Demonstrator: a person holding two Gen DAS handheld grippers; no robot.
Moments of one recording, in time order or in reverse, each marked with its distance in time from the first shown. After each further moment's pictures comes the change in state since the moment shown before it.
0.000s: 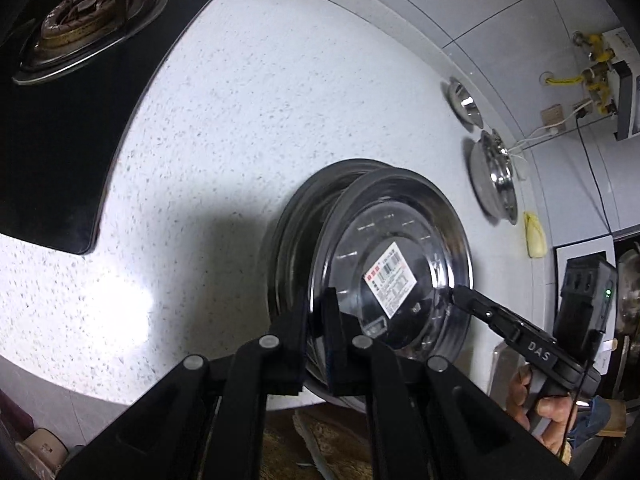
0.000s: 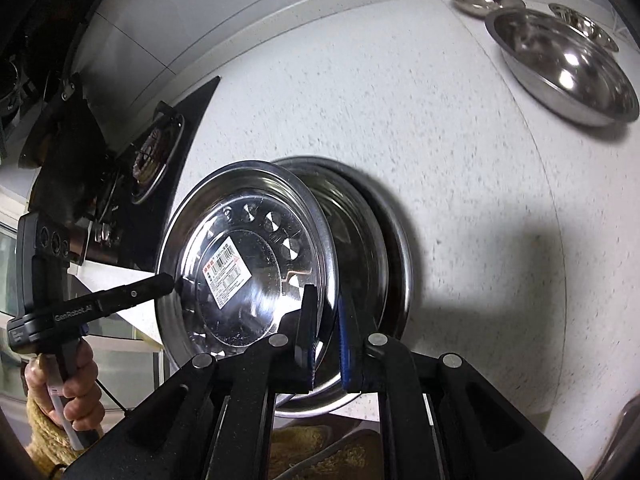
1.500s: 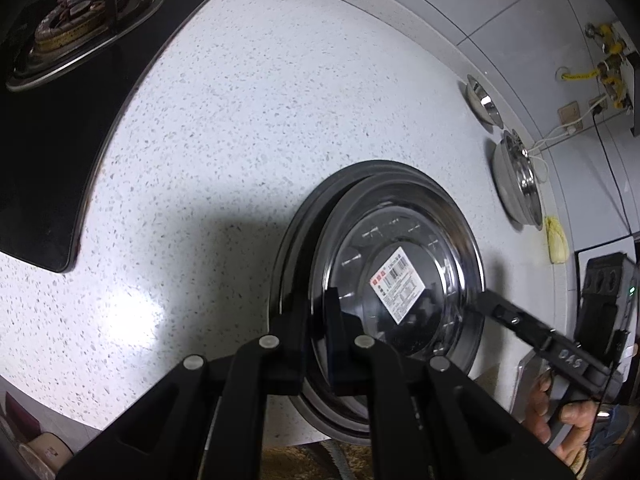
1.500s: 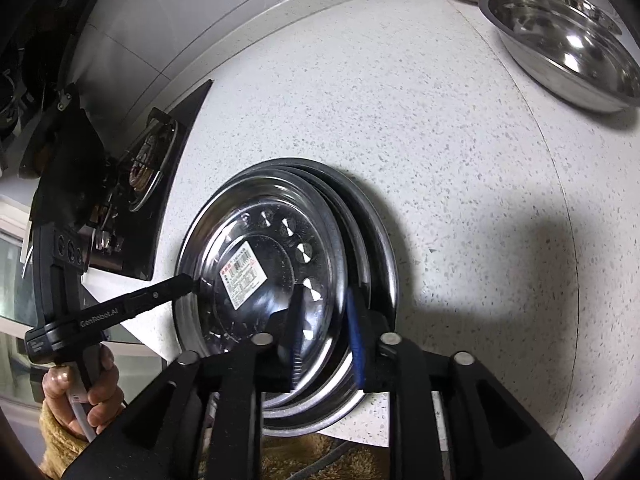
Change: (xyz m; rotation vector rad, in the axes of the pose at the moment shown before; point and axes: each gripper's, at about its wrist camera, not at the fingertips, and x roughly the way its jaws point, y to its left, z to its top) left arm 0.030 -0.010 0.011 0.021 -0.030 0.070; right arm 0.008 -0.023 -0.011 0.012 -0.007 0.048
